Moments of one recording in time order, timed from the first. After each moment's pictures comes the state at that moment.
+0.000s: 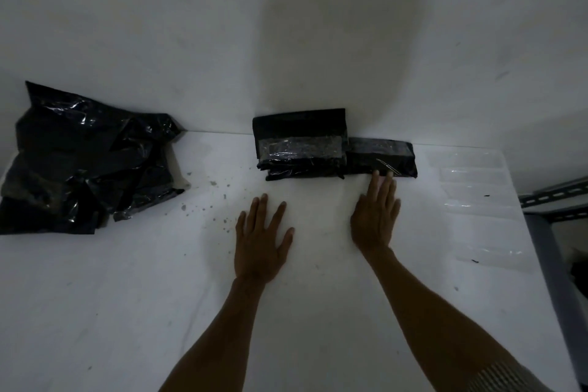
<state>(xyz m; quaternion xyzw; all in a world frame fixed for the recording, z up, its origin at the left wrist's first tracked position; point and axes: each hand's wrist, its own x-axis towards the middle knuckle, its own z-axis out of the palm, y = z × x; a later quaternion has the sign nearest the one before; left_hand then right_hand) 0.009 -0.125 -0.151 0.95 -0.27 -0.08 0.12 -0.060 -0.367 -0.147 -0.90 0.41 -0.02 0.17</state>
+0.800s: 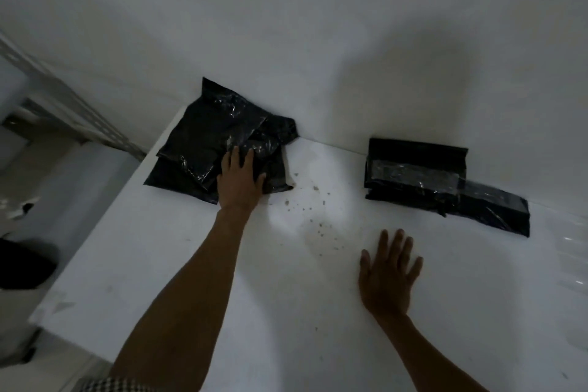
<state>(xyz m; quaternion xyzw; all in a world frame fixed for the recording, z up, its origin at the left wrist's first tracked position) 0.183 0.052 -0.087 0.99 -0.03 -0.04 0.13 -0.058 -0.203 -0.156 -0.96 0.27 0.05 0.10</state>
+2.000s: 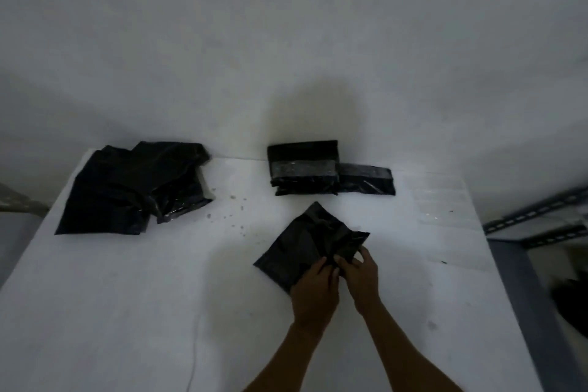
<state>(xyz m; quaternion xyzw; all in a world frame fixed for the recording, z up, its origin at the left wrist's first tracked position) -0.114 -0.143 -0.074 0.89 -0.23 -0.05 0.38 -0.156 -0.273 -0.070 -0.61 0.46 -0.10 0.64</state>
